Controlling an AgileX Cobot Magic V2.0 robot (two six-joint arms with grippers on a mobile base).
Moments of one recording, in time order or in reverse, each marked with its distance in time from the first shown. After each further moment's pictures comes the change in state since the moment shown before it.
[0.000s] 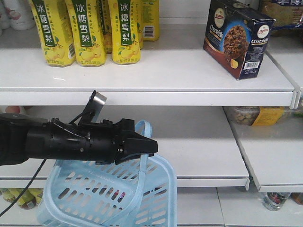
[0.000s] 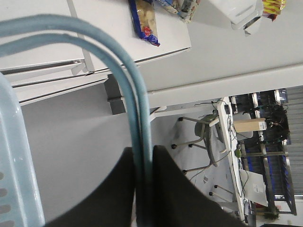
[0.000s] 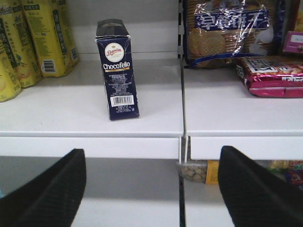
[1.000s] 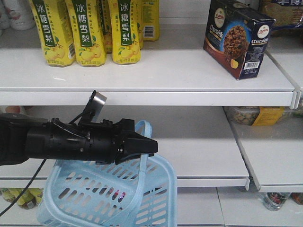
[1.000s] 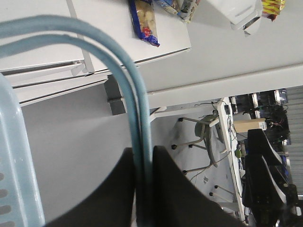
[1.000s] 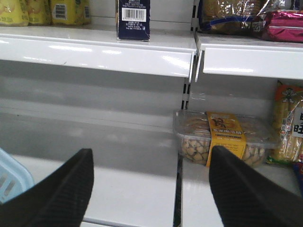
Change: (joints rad) left arm 0.000 0.000 0.000 0.000 0.001 0.001; right arm 0.000 -0.424 0.561 -0.006 -0.248 -0.096
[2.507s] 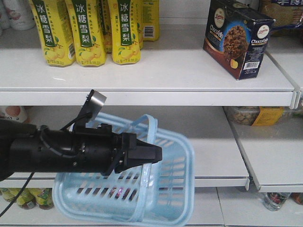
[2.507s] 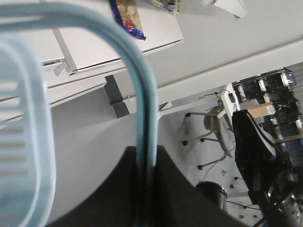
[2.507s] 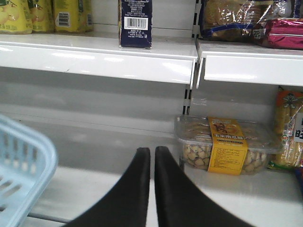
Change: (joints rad) left arm -0.099 -0.173 0.071 0.015 -0.093 0.037; right arm 0.000 0.000 0.000 0.002 -0.013 0.000
